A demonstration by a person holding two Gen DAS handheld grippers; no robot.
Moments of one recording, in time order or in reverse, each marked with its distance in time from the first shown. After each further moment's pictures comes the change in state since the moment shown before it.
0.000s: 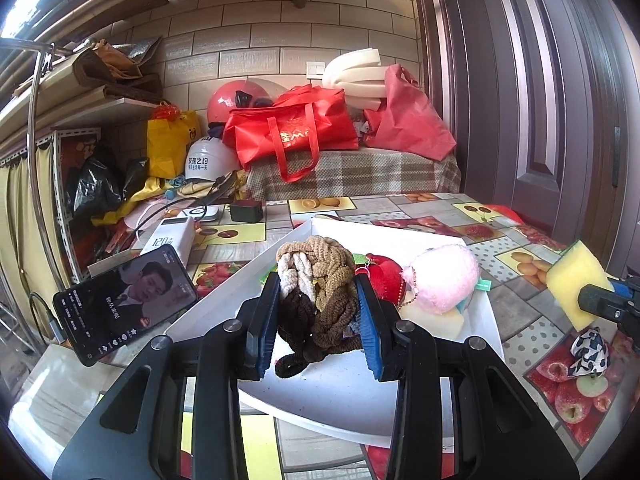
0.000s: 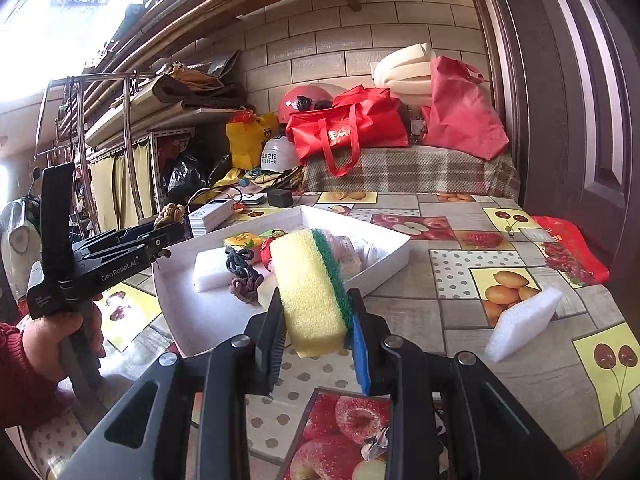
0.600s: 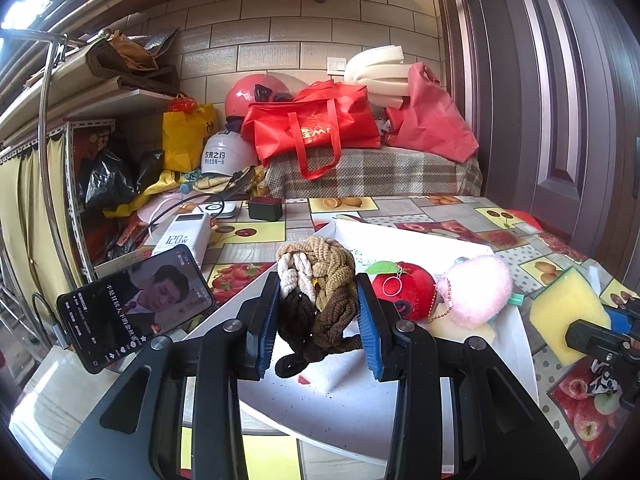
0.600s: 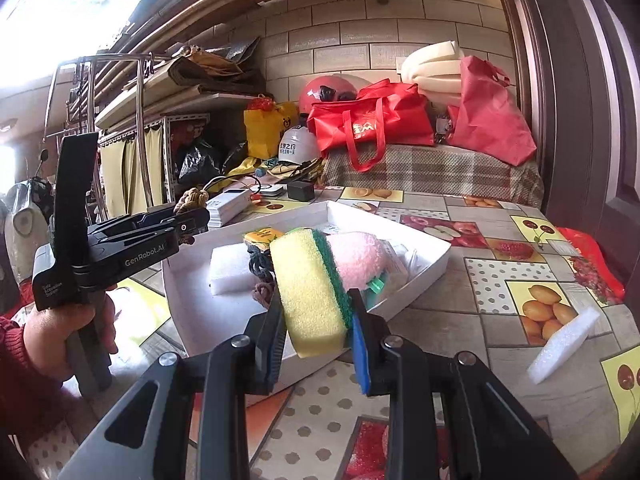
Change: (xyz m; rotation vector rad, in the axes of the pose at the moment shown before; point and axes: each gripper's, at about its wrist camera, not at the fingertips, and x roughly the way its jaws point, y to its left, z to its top) left arm 0.019 0.014 0.006 -0.031 0.010 0.054; right arm 0.038 0.037 0.007 -0.065 0.038 0.038
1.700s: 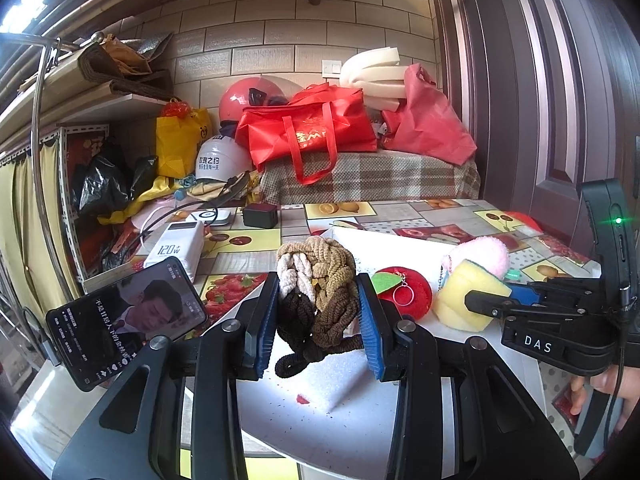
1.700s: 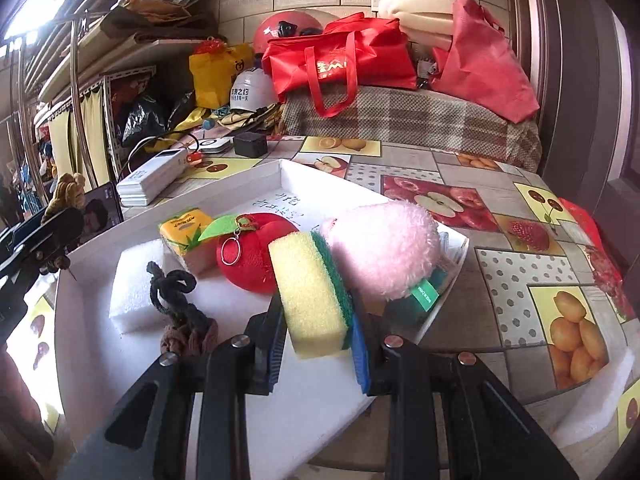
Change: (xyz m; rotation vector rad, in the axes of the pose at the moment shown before) left arm 0.016 0.000 0.006 0.020 -0.010 -0.028; right arm 0.104 -0.027 0.031 0.078 0.175 -0.112
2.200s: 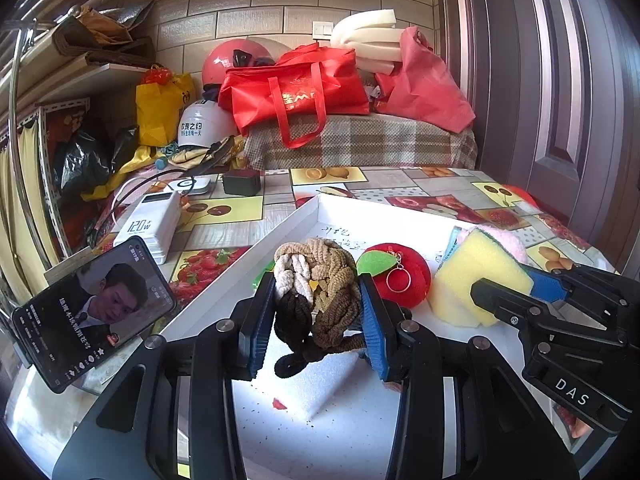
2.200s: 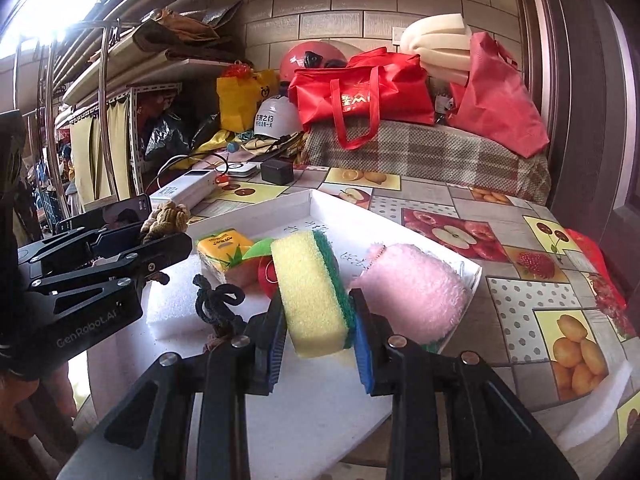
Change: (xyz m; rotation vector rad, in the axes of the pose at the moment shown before) left arm 0.035 -0.008 0.003 0.002 0.134 -0.023; right arm -0.013 0.021 0.001 -0.082 -0.086 0.011
